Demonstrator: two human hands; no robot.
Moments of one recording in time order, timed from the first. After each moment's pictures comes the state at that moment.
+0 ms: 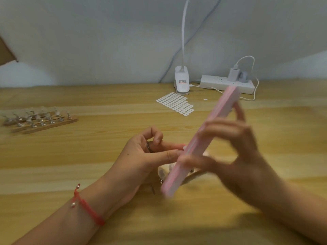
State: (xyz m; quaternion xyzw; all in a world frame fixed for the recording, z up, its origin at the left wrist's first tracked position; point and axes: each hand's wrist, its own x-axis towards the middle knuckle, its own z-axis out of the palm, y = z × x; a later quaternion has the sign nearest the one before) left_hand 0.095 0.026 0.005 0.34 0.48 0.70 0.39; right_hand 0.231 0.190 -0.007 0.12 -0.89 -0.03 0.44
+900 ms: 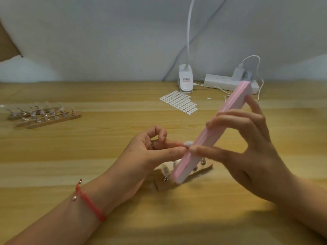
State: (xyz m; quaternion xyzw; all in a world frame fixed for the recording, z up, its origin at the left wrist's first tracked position) left_hand 0.091 0.025 0.001 0.33 0.49 0.70 0.41; right_hand 0.236 0.205 -0.001 0.11 -0.91 -0.07 0.40
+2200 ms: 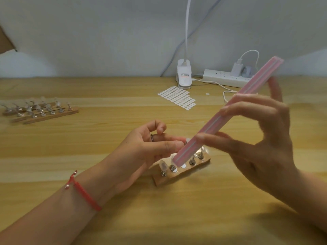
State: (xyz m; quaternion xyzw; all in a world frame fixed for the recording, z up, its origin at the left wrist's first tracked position) left_hand 0.086 0.026 0.004 0.33 0.47 0.68 0.46; right_hand 0.235 0.201 0.004 0.10 -0.87 -0.07 0.49
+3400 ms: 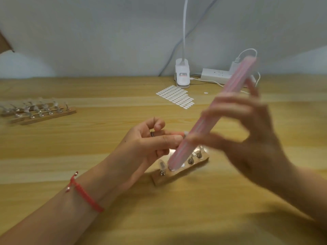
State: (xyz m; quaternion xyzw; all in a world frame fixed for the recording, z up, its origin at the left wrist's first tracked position) left_hand 0.088 0.029 0.004 0.35 0.42 0.70 0.46; right_hand 0.233 0.198 0.011 0.13 -0.88 -0.06 0.45
